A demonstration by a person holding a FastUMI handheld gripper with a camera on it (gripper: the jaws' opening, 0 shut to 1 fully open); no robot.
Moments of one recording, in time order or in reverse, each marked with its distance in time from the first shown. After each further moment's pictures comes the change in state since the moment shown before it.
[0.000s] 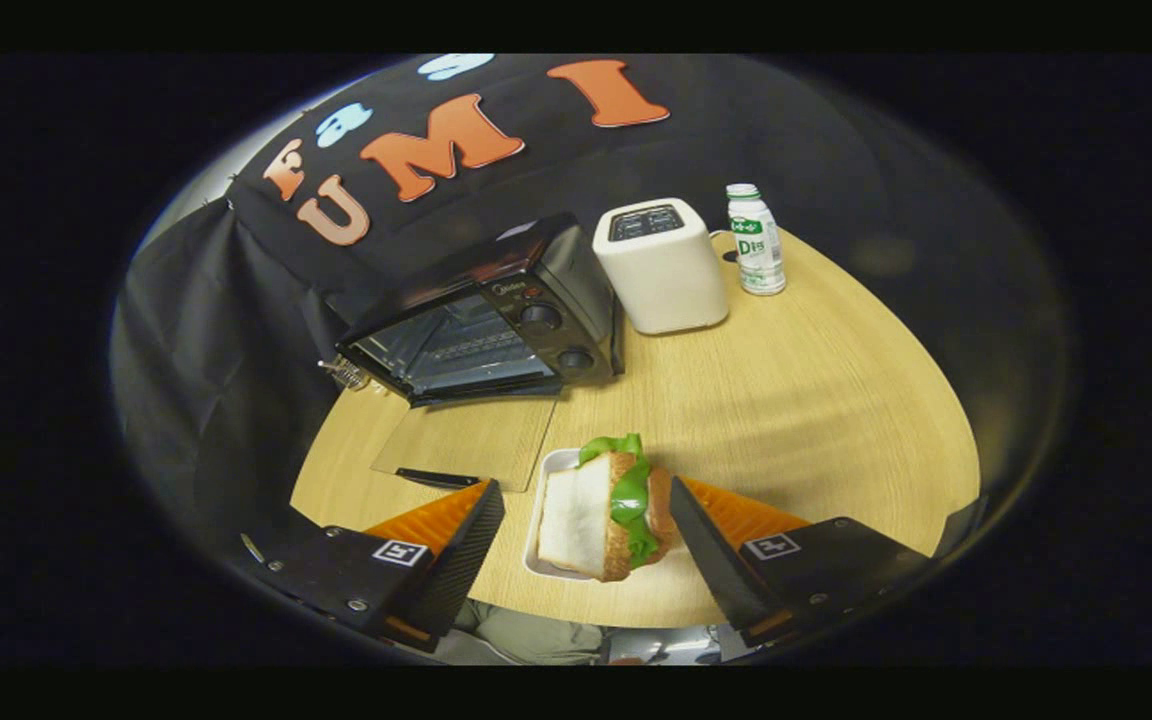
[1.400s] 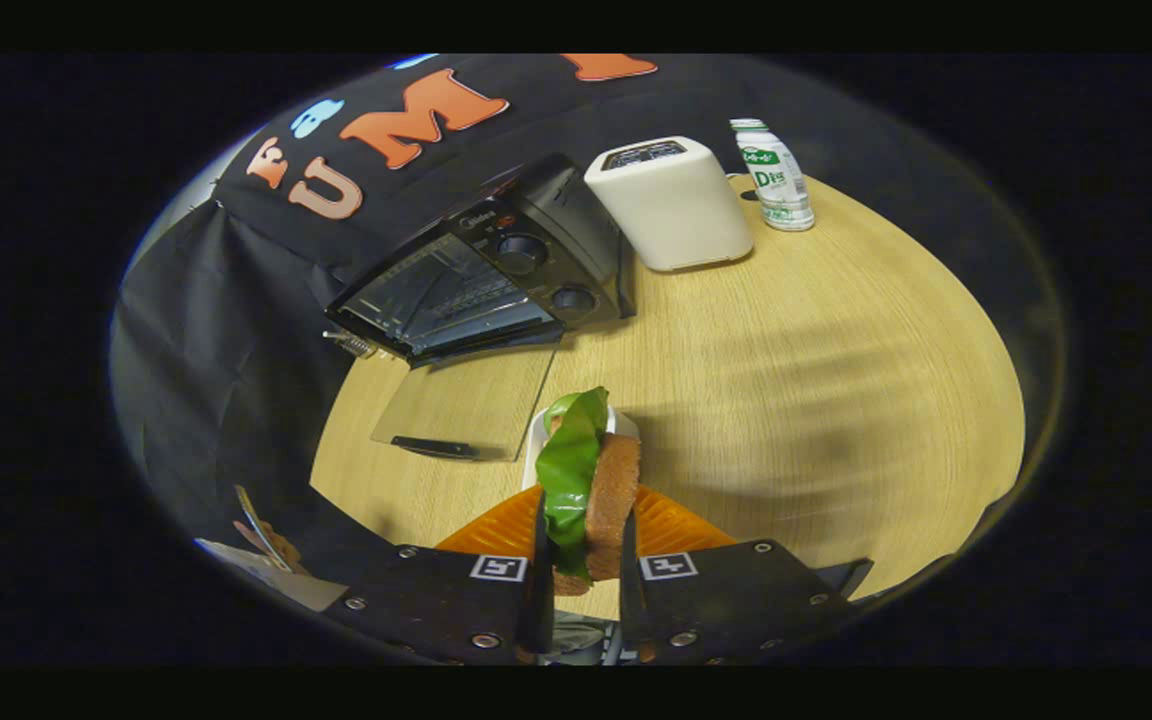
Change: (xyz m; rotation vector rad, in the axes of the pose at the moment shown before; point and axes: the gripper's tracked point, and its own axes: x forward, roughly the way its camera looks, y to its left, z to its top) arm 0.026 -0.005 -0.038 0.016 0.163 0.020
